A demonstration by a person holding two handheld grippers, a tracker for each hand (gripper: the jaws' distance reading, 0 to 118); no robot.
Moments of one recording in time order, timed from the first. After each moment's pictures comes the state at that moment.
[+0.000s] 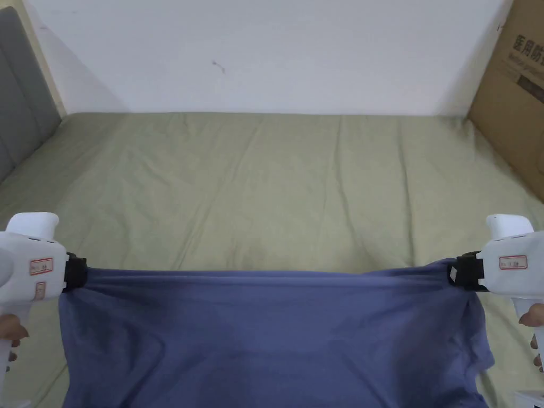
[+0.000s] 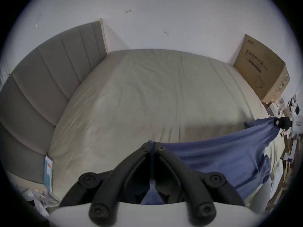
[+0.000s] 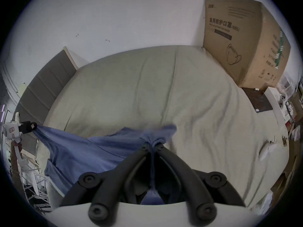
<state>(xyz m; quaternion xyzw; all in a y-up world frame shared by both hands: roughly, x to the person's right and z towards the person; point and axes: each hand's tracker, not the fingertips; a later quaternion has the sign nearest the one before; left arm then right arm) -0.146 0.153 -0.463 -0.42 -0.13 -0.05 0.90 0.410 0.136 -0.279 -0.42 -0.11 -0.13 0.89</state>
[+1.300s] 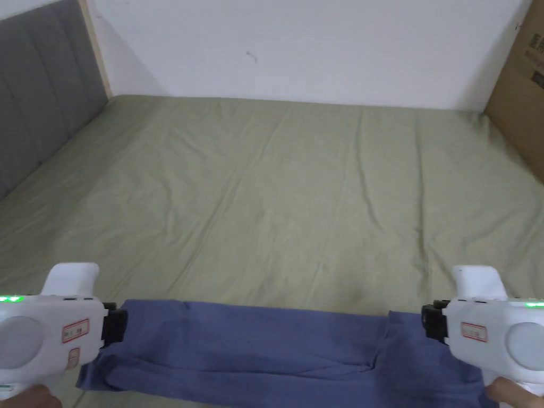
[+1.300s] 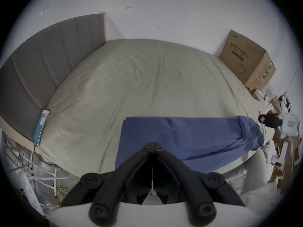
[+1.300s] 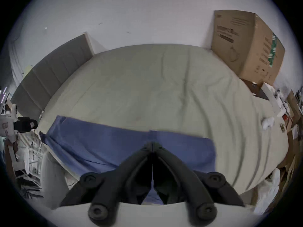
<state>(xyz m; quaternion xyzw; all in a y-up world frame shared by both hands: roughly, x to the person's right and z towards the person) -0.188 0.118 -0.279 -0.45 -0.17 -0.03 0.88 0.262 0.093 -0.170 -0.42 -0.07 -0.08 0.90</state>
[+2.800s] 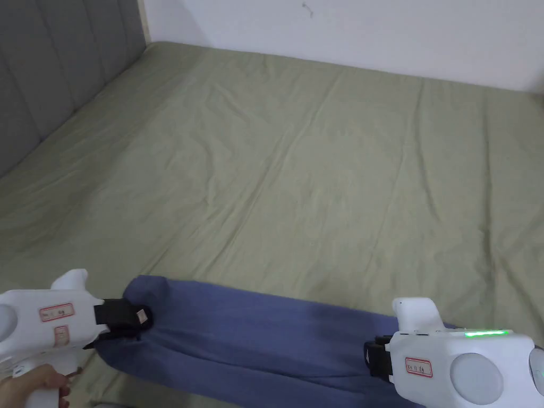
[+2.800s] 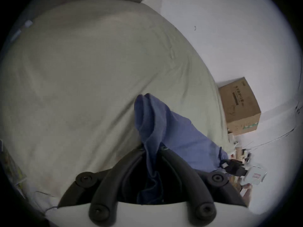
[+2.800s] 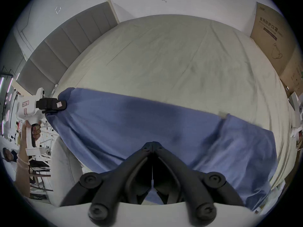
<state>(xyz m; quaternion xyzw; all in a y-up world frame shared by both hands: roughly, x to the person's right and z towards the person) -0.288 0.018 -0.359 -0.51 -0.17 0.27 0.80 0.159 0.044 -0.233 -0.52 0.04 -0.08 0.85</state>
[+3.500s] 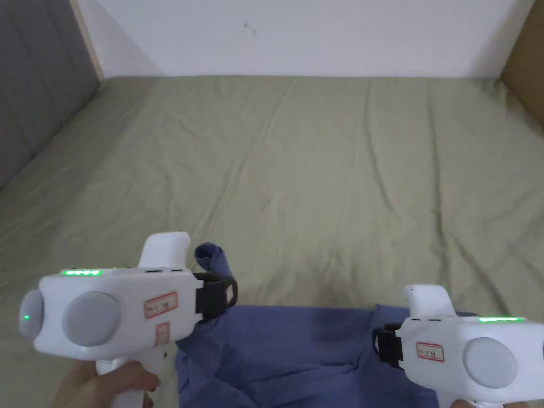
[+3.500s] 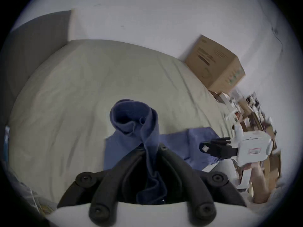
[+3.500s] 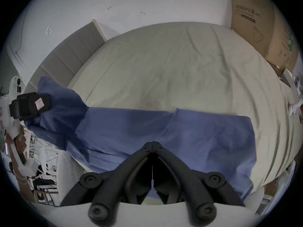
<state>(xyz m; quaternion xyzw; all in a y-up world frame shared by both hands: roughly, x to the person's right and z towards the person) -0.081 0.130 -0.308 -0.42 -0.35 0.04 0.84 0.221 0.059 -0.190 -0.48 -0.01 -0.15 0.87</state>
